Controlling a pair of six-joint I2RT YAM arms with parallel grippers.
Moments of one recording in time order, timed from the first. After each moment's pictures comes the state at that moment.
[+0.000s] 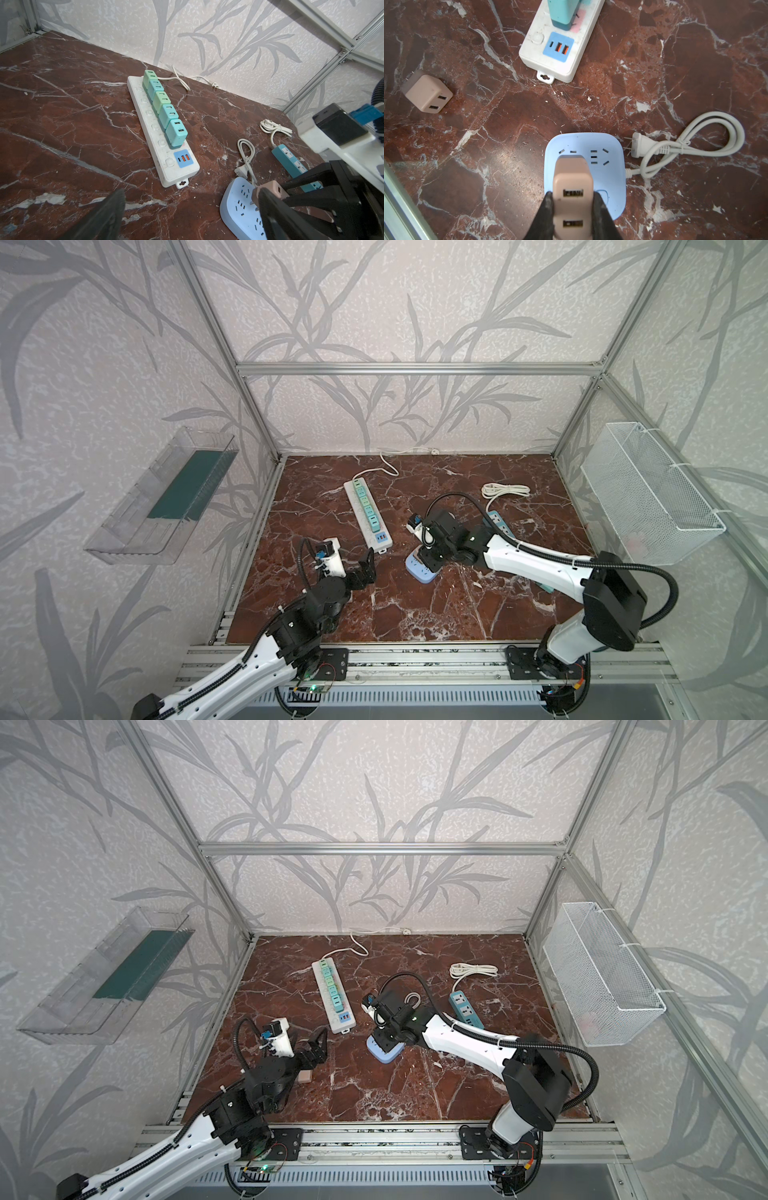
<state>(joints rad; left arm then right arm) -0.84 0.47 0.23 -0.09 -0.59 -0.62 0.88 1.60 1.11 -0.49 -0.01 0.09</state>
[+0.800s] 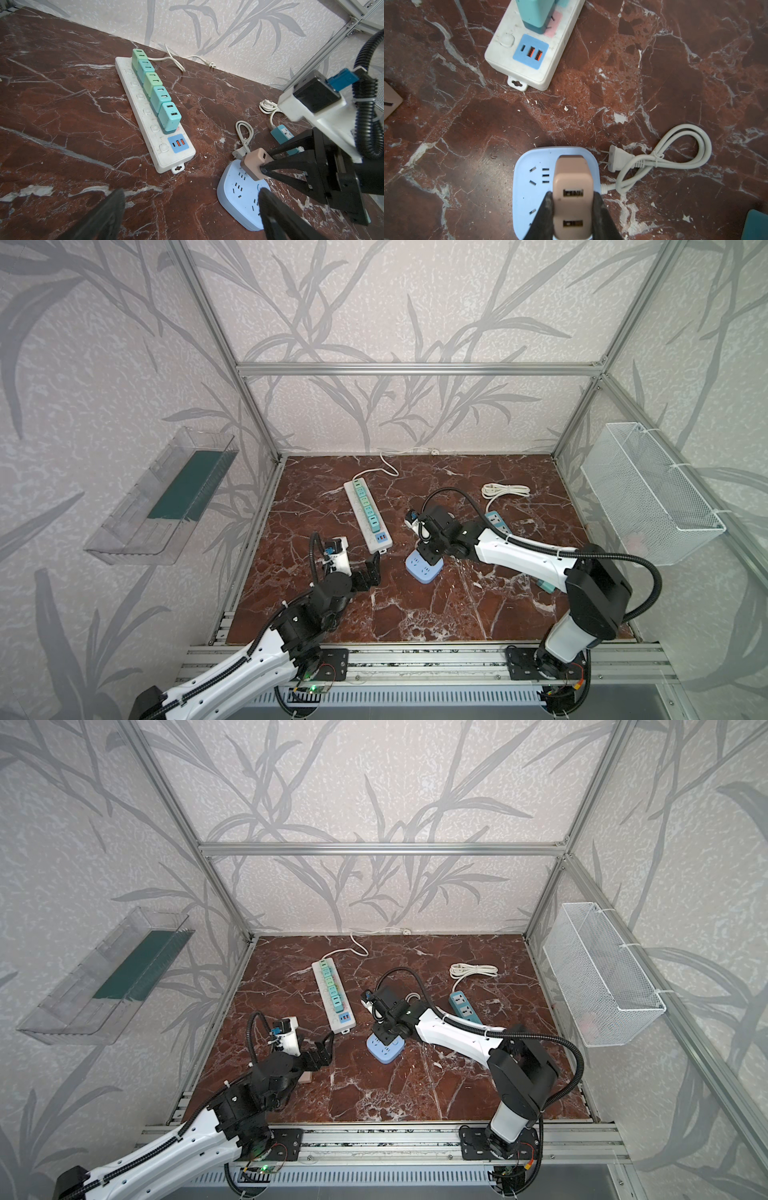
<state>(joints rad) -0.84 0.53 0.26 -0.12 -0.52 -0.62 0.84 1.67 1.17 -0.49 0.08 0.01</state>
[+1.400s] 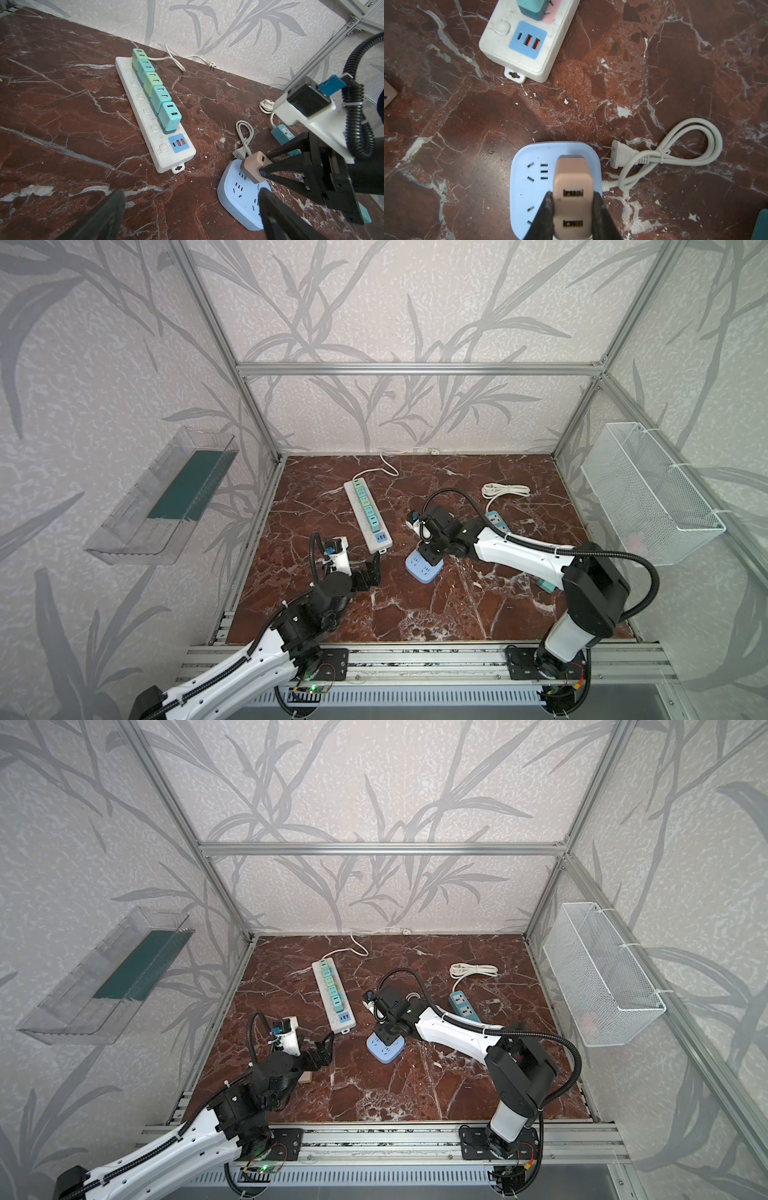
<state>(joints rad) -0.83 0.53 0.26 -0.12 -0.52 -0.62 0.83 1.69 1.16 -0.51 0.04 0.01</state>
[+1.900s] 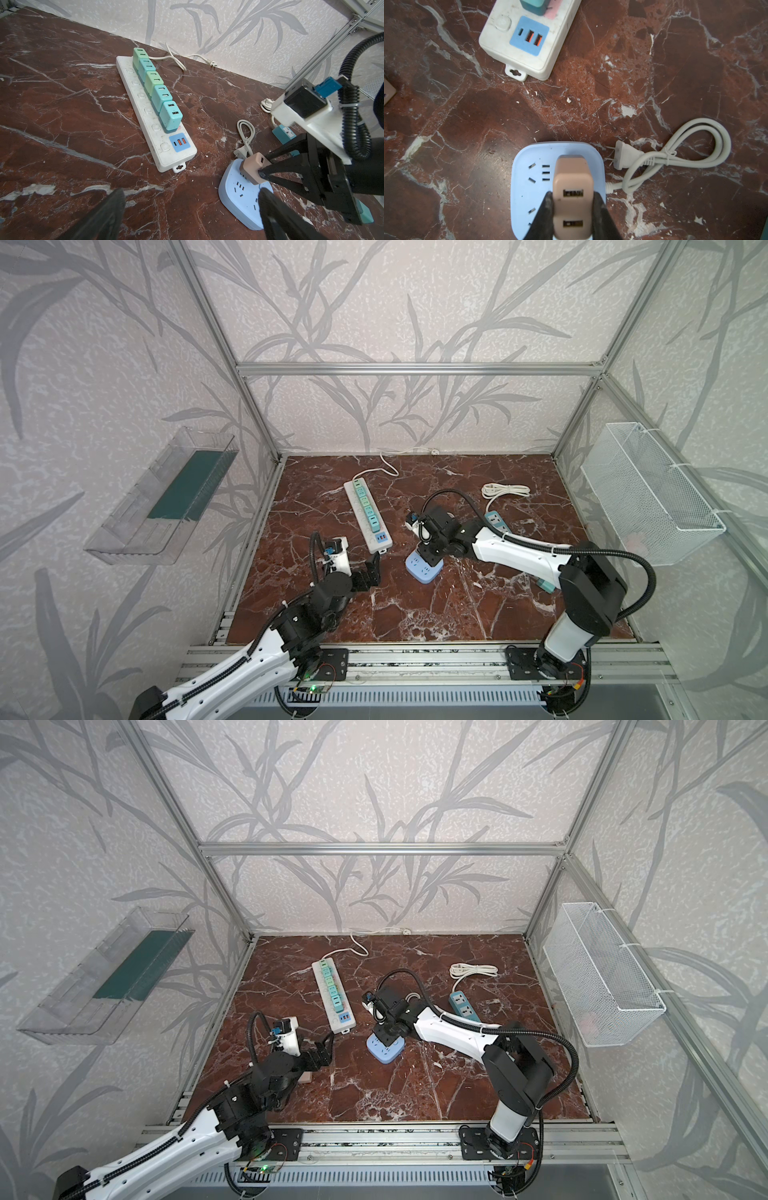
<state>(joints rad) -0.83 0.53 0.26 -0.12 -0.52 -0.62 0.83 1.71 1.18 -0.51 0.05 0.00</state>
